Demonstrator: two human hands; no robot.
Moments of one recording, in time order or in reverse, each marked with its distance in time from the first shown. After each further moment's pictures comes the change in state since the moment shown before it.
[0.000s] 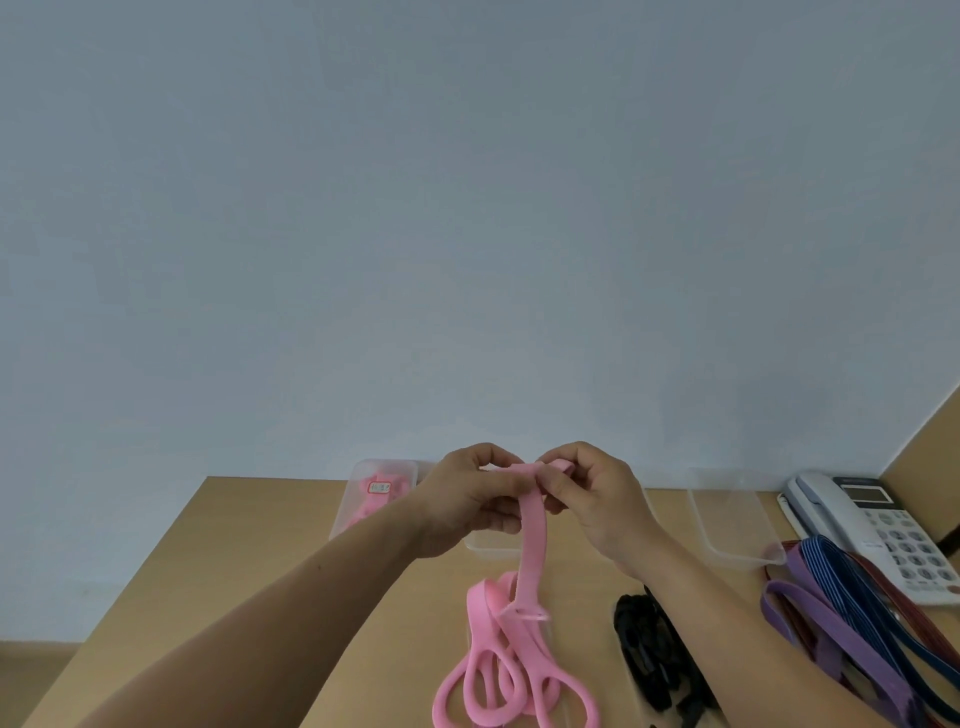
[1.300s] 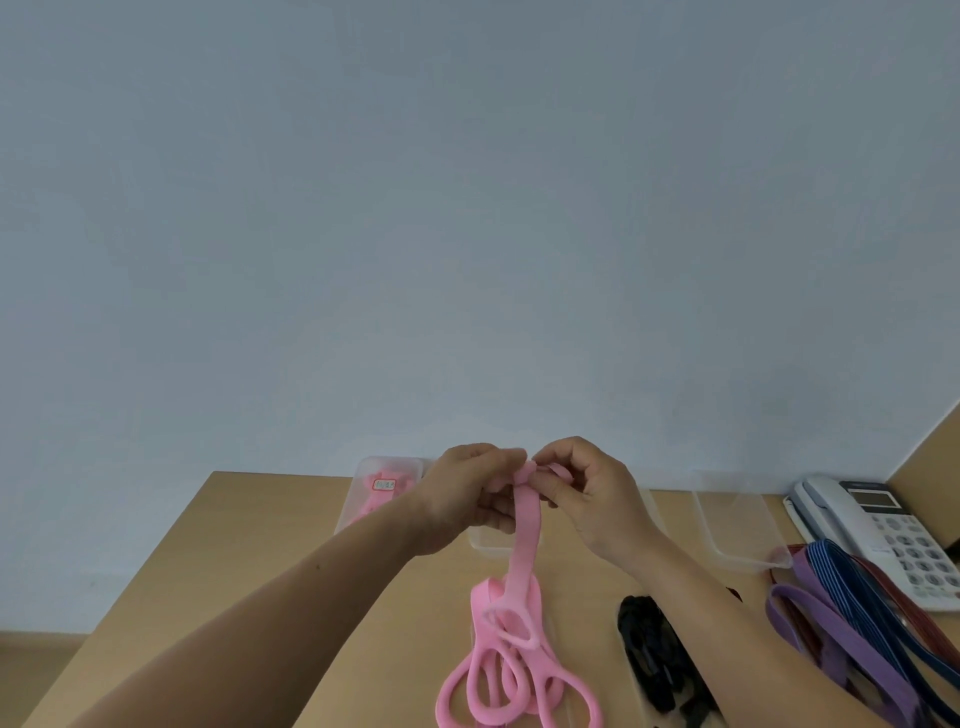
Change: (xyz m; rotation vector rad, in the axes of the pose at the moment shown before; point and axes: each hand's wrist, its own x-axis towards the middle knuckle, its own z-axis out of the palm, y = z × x) left_hand -0.005 0.004 -0.003 0.039 -0.014 0.030; right_hand 0.004 0.002 0.008 -0.156 -0.017 -0.122
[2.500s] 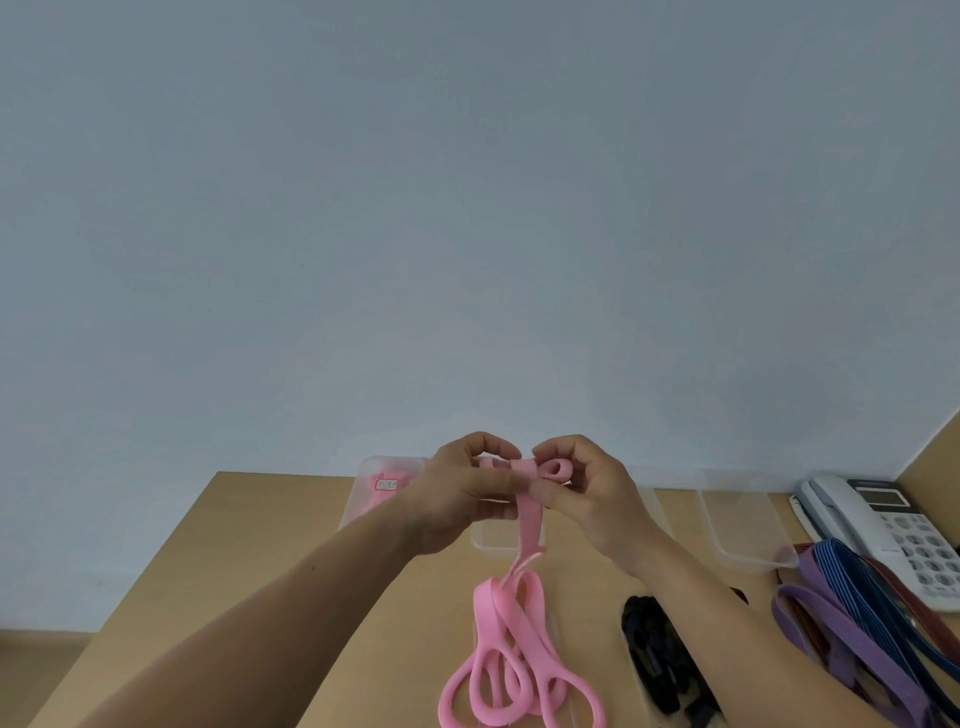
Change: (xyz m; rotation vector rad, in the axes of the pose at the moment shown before) left_hand 0.005 -0.006 -0.005 -0.129 0.086 0.037; right_hand 0.000 0.000 -0.002 0.147 -0.024 0.110
